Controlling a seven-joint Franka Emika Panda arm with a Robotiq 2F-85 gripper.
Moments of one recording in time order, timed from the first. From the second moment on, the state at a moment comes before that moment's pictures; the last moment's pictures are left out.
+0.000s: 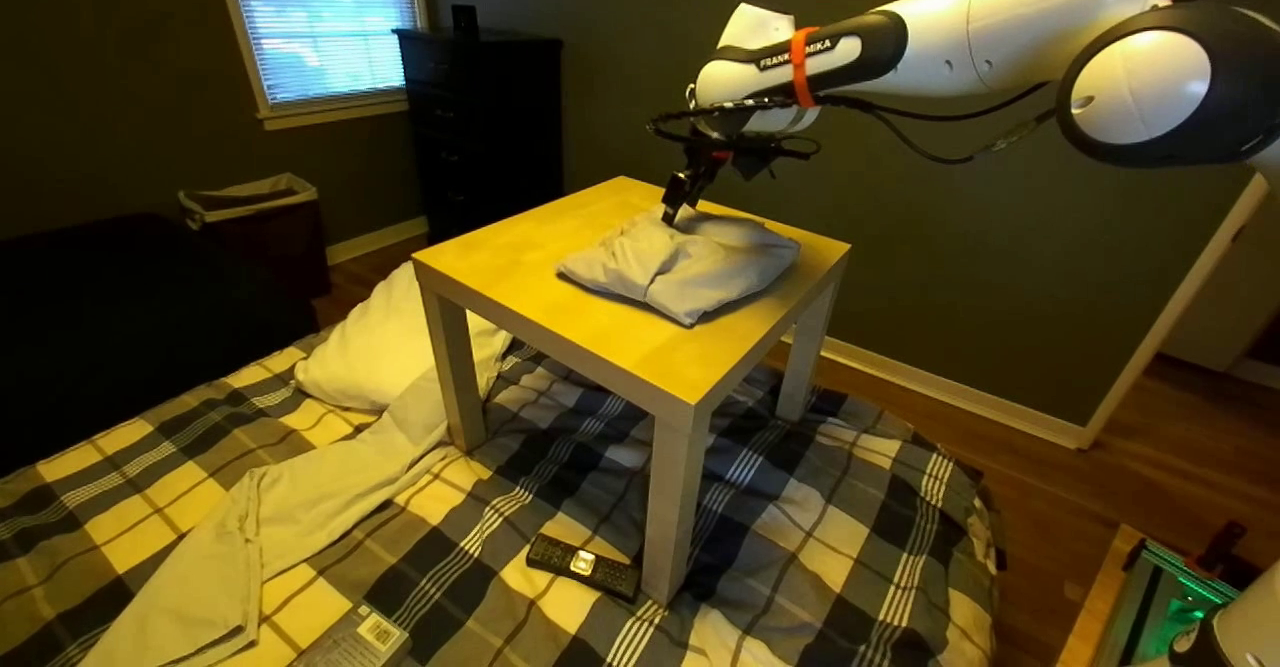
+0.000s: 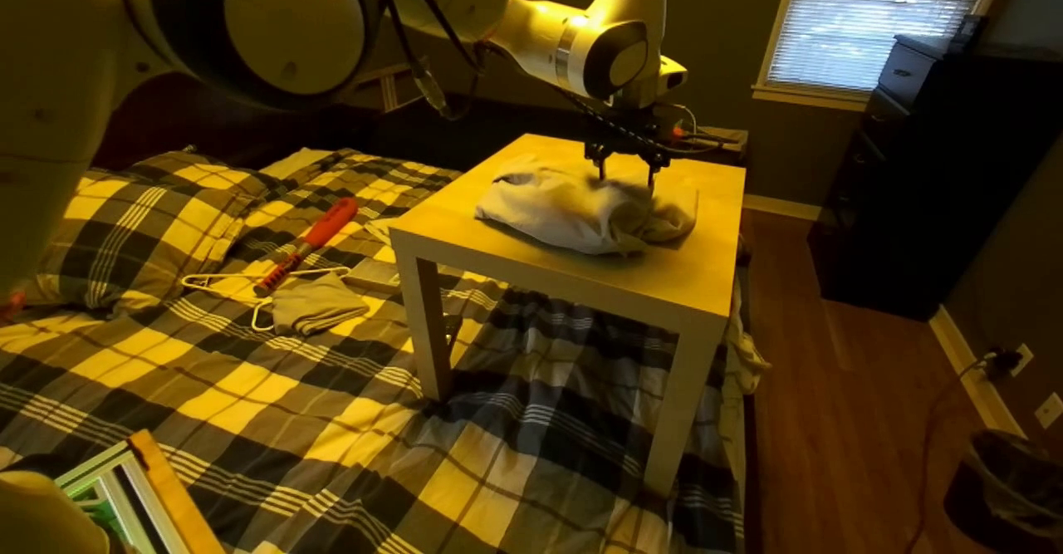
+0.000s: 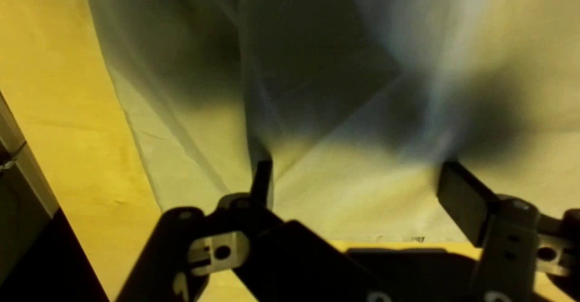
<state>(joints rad) -0.15 0.66 0.07 -1.28 0.03 2.28 -0.49</state>
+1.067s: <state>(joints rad) -0.21 0.79 0.13 -1.12 0.11 2.19 -0.59</state>
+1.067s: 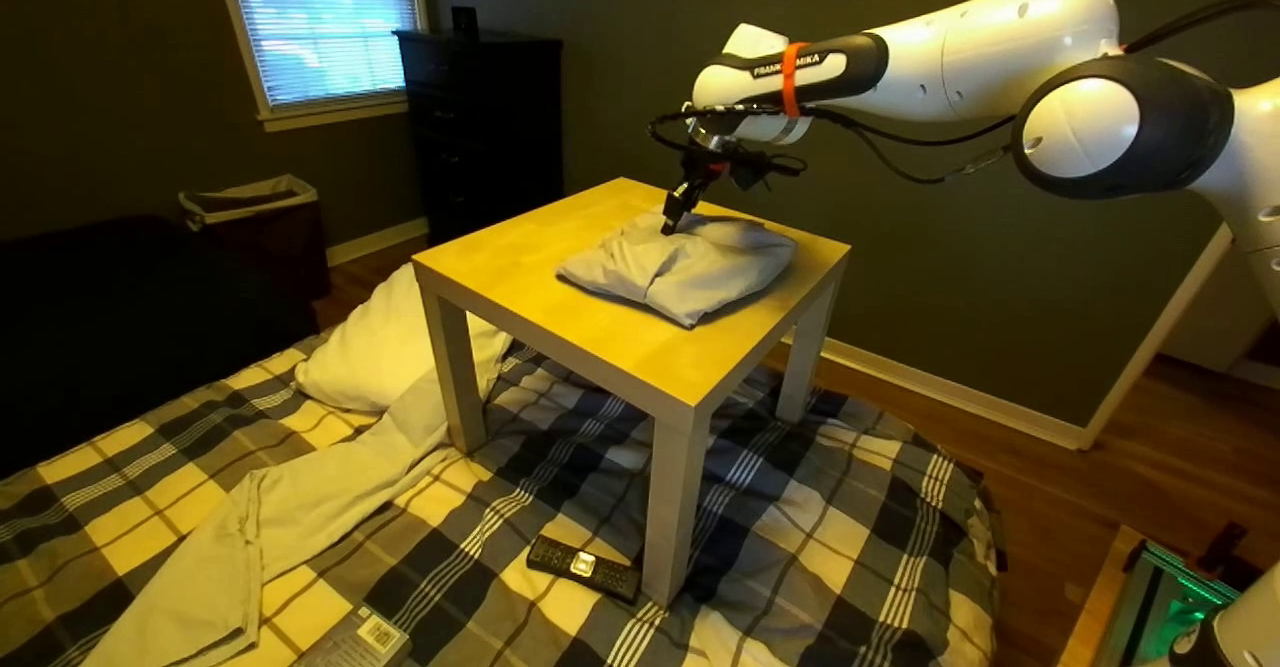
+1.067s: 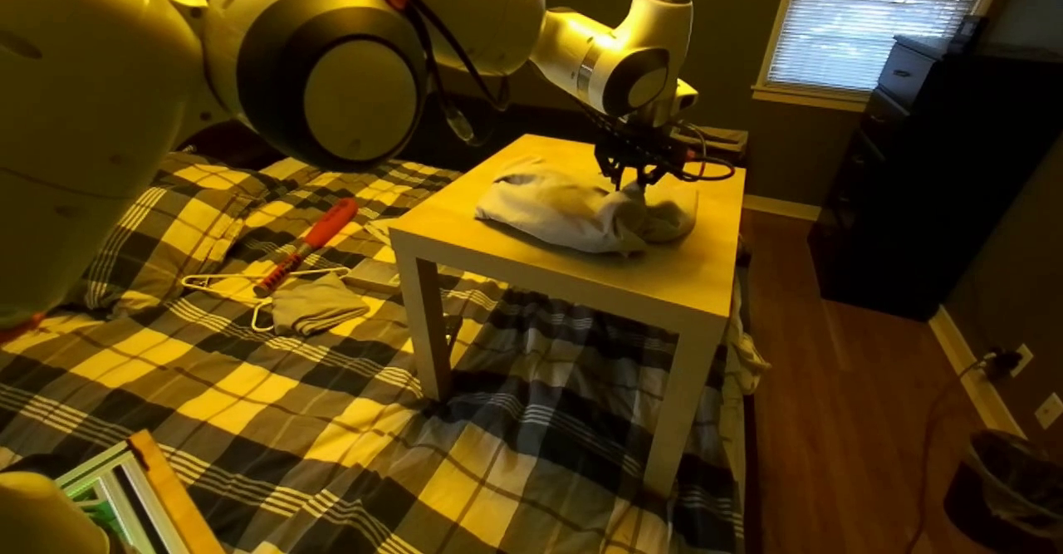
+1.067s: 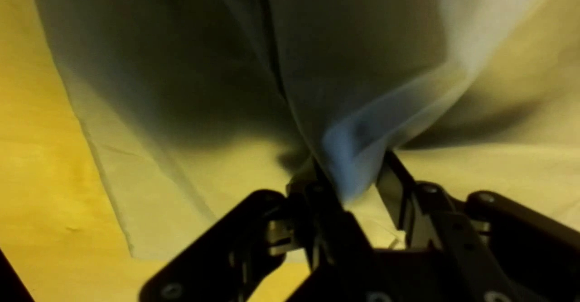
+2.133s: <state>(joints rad) -0.17 0.81 0.12 -0.86 0.03 2.13 -0.65</state>
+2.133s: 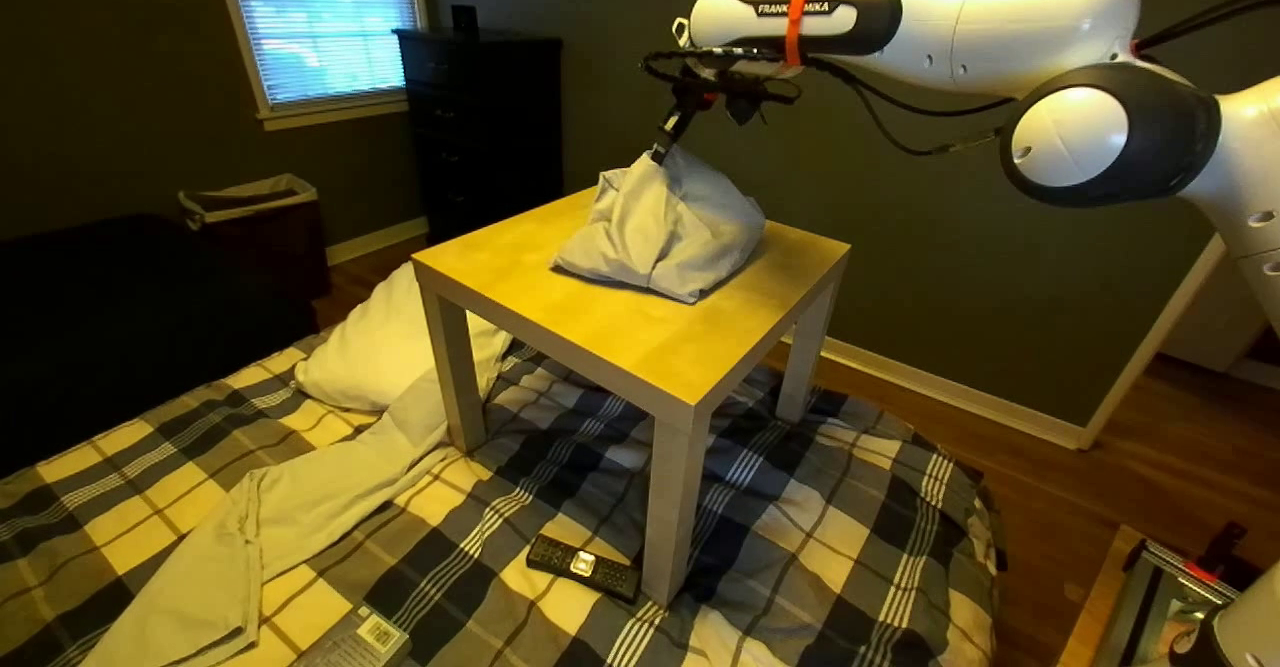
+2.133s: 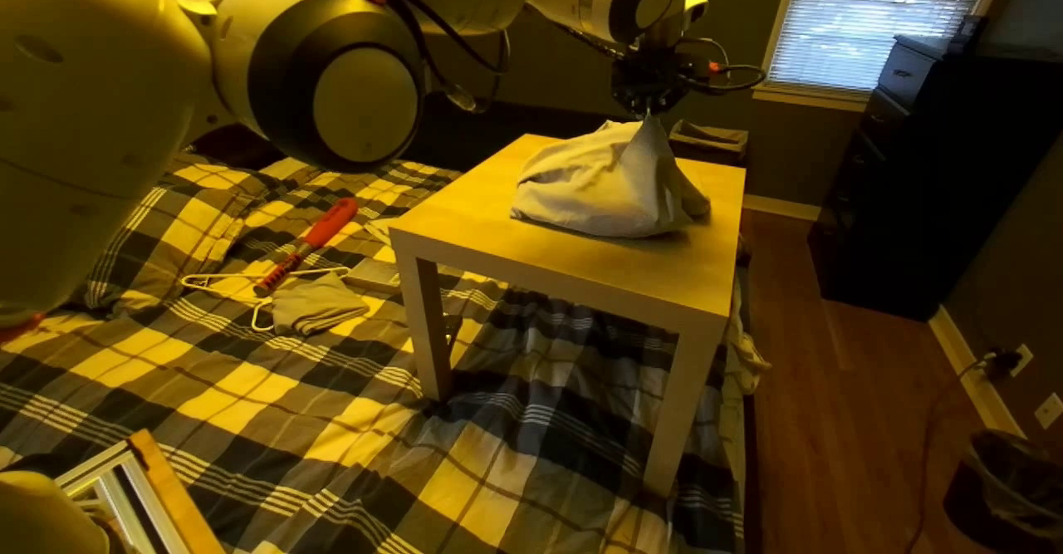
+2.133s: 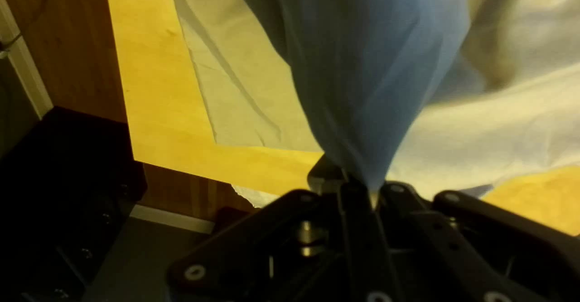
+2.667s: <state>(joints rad) -0.16 0.98 0.12 -0.79 -0.05 2.25 -0.84</state>
